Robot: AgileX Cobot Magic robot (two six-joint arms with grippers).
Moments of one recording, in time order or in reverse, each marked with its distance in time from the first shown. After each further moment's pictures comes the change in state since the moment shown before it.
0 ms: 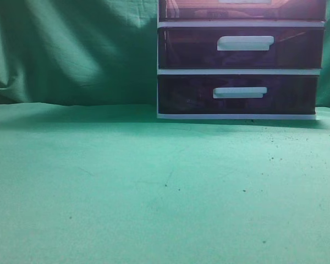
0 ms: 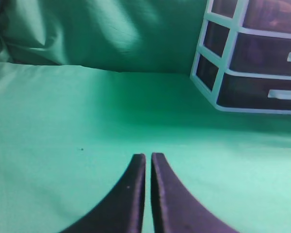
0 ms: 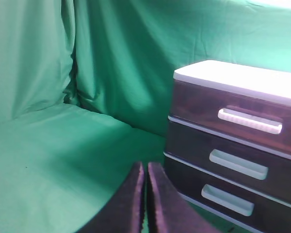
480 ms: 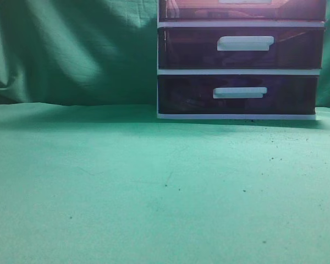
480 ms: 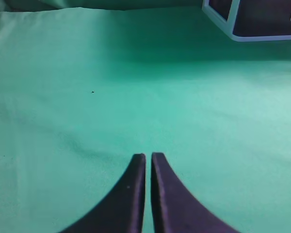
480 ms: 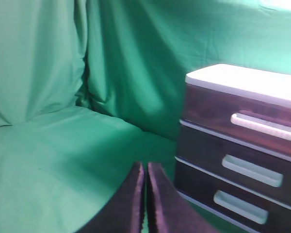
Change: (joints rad) left arm 0.000 0.000 0.000 0.106 0.220 0.001; right arm 0.000 0.000 0.000 0.000 0.037 0.000
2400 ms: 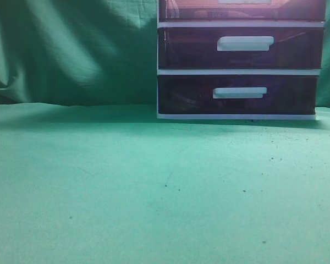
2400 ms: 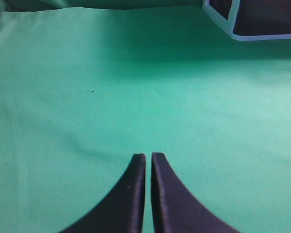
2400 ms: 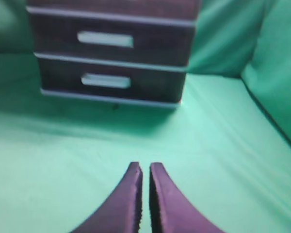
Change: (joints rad) left arm 0.000 0.000 0.000 0.002 0.004 0.000; right arm -0.796 -0.499 0.350 -1.394 0.535 1.430
